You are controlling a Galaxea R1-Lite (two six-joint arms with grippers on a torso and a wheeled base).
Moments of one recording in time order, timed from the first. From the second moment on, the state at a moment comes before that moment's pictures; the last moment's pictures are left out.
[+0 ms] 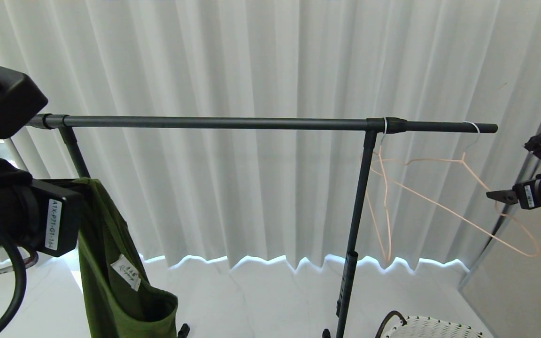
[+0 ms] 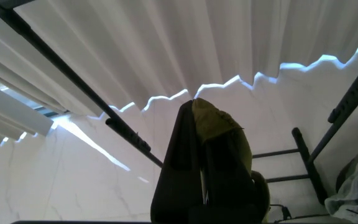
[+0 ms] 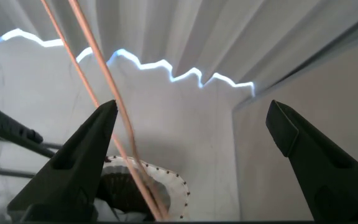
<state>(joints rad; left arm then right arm) -0.64 1.15 -1.06 0.40 0.55 0.05 -0.28 1.80 -1.15 -0.10 0.30 -0.36</state>
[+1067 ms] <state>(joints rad) -0.67 1.15 -1.06 0.38 0.55 0.05 -0.22 1.83 -1.08 -0.09 0.43 -0.25</state>
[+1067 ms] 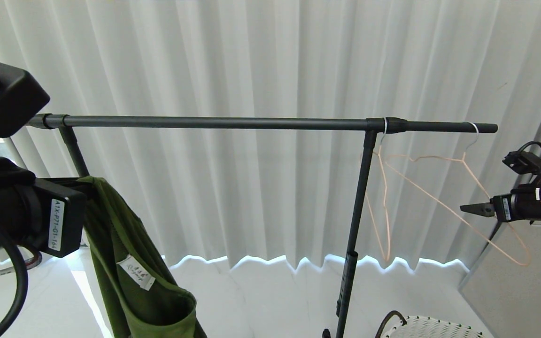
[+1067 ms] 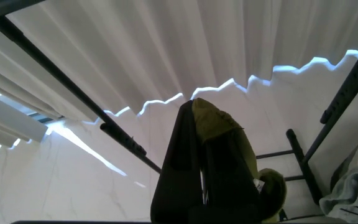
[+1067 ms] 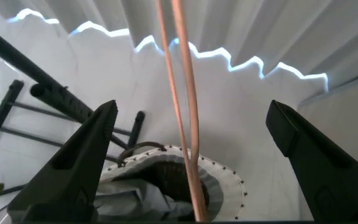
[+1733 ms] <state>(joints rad) -0.67 1.15 -1.06 0.38 0.55 0.05 -0.14 1.82 -1.08 -0.09 0.31 -0.16</state>
